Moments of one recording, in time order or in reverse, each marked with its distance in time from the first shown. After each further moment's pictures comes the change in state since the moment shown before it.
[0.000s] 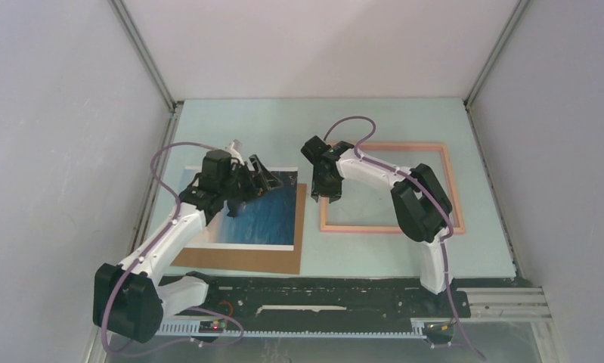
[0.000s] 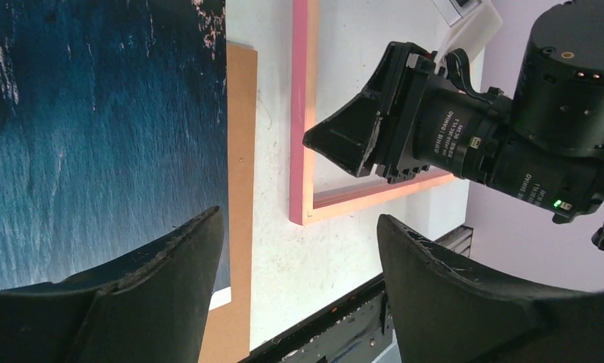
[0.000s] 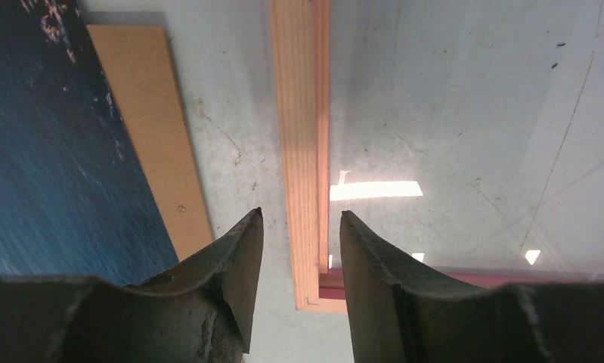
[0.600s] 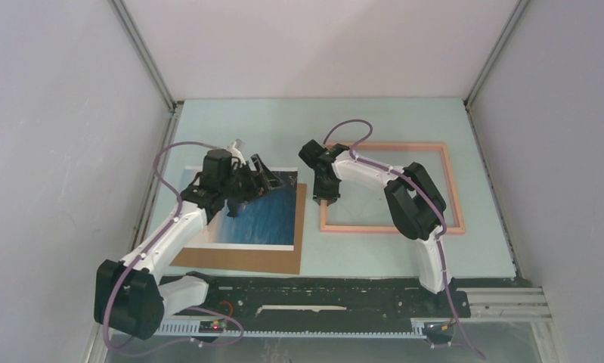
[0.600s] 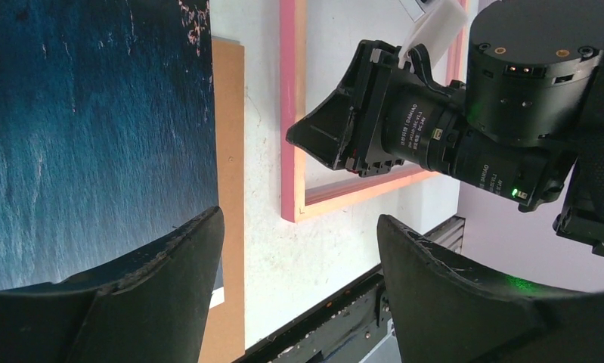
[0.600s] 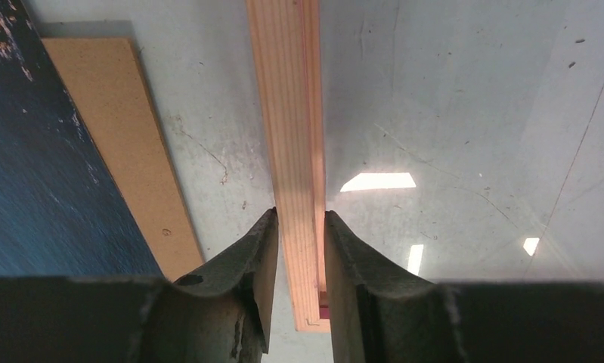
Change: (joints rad) left arm 0.003 0.017 0.000 0.024 0.047 -0.001; right arm 0.008 0.050 0.009 -0.009 0.029 0.031
